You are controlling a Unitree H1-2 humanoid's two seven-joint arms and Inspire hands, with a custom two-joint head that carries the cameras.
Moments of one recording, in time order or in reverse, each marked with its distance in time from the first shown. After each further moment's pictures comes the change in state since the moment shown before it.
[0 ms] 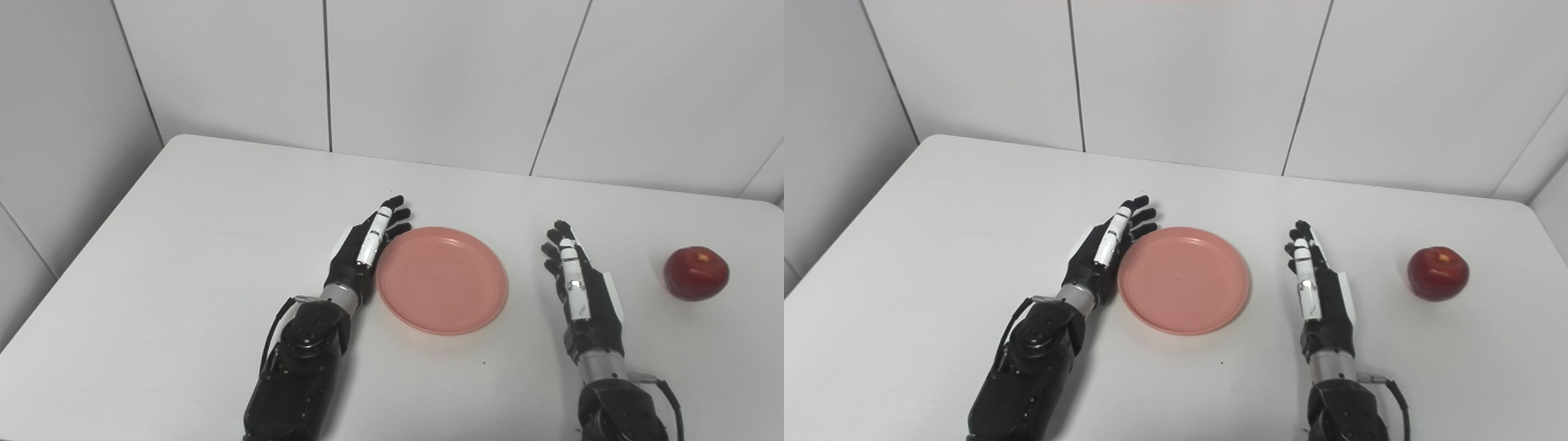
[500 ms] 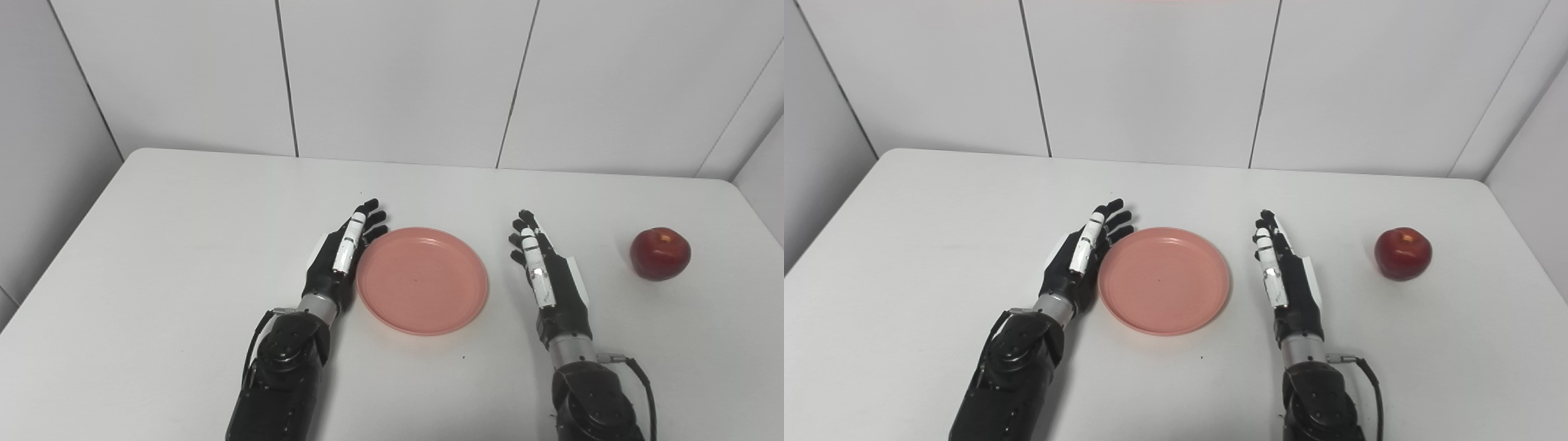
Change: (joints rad) left arm 0.011 -0.013 0.013 0.006 -0.009 -0.021 -0.026; right arm -0.002 0.012 0.008 0.000 -0.060 0.011 -0.009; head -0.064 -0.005
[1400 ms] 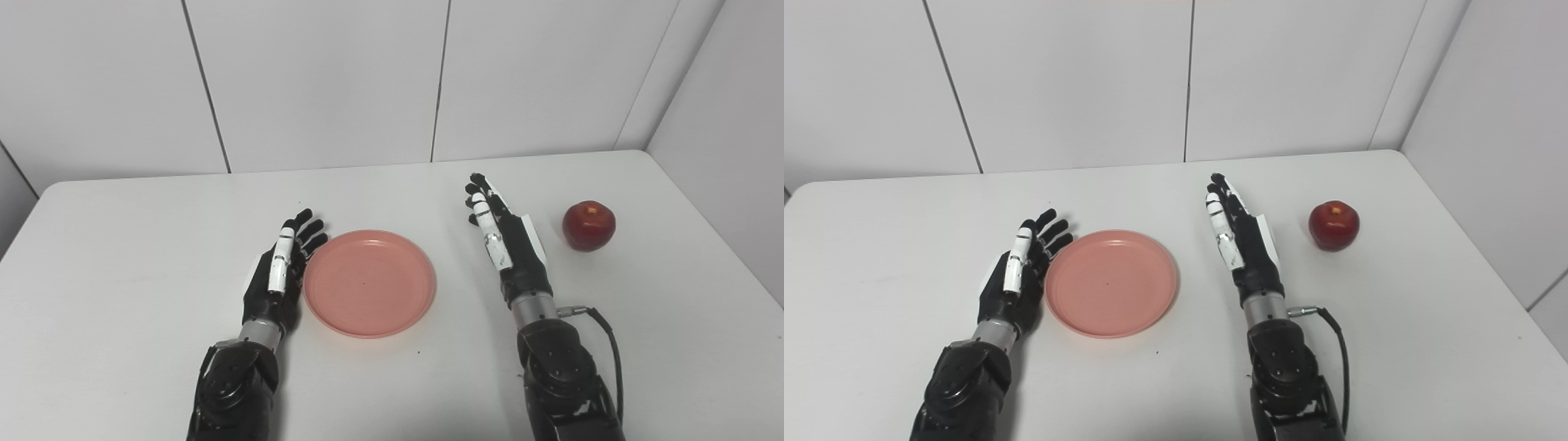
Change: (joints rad) left arm 0.030 -0.002 0.053 -0.004 -0.063 -0.039 -0.031; right arm -0.058 -0.035 -0.011 -0.091 -0.096 0.049 -0.012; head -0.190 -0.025
